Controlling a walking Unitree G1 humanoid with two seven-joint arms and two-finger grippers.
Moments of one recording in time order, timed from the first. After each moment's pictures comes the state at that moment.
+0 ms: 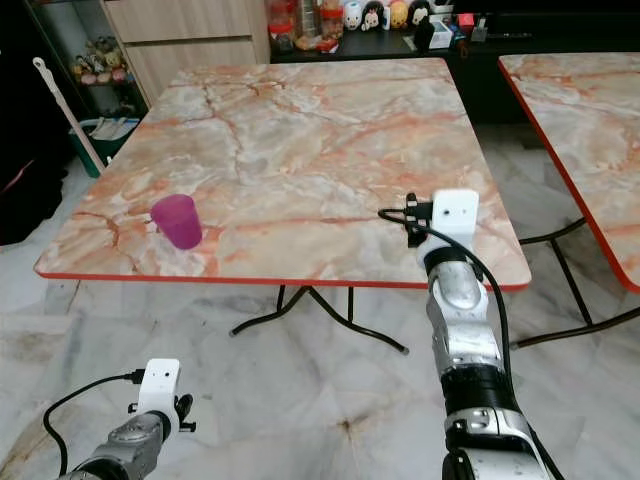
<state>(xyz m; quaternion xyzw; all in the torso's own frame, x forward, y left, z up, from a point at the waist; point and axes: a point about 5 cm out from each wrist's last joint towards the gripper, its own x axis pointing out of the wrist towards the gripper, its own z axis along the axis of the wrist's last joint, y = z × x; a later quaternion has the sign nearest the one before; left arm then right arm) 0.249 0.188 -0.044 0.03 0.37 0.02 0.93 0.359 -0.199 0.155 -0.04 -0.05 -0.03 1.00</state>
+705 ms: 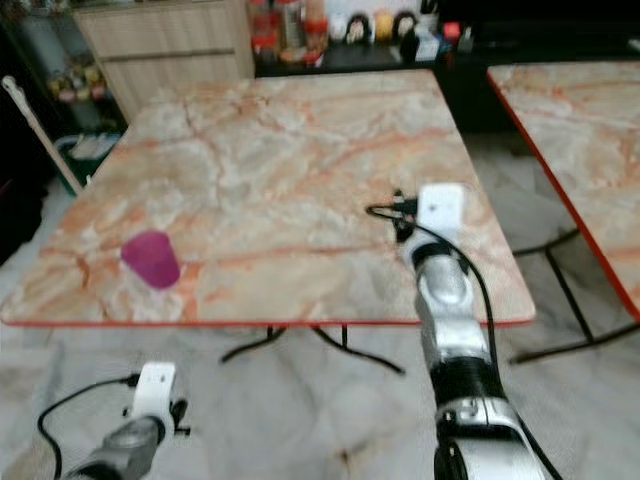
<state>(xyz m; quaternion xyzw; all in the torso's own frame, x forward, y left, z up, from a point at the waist) 0.248 0.195 -0.044 0.04 0.37 0.03 0.93 0.364 -0.190 0.154 -0.04 -0.04 -0.01 1.00</state>
